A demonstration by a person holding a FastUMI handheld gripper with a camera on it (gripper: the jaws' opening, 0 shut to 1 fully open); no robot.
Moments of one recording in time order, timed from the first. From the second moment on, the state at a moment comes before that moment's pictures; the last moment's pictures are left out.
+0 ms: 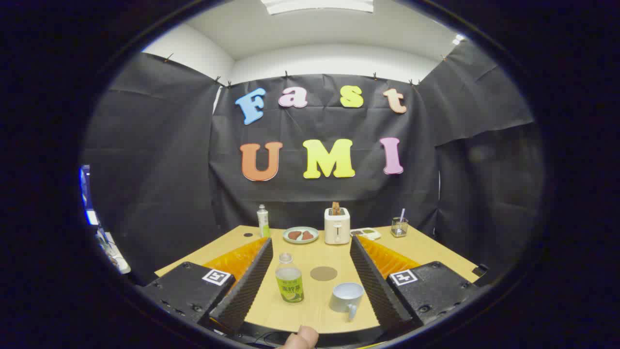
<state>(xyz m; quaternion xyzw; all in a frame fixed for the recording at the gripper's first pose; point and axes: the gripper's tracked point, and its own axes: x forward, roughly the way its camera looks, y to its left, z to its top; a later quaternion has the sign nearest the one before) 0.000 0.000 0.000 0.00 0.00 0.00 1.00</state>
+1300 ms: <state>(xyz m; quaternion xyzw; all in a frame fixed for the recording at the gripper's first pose) 0.058 0.012 -0.066 -0.02 0.04 -0.04 1.00</state>
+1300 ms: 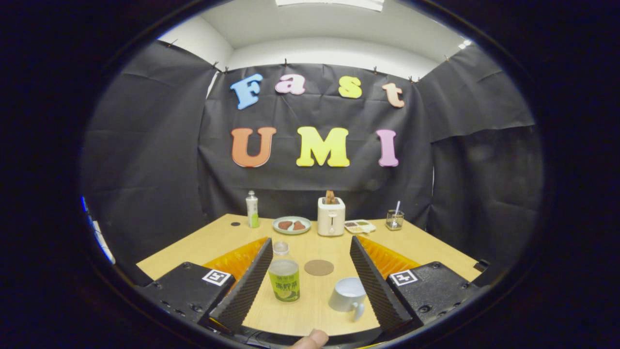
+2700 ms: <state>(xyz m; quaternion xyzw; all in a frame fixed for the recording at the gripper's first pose) 0.206 0.051 -0.183 -0.03 0.08 -0.07 0.99</state>
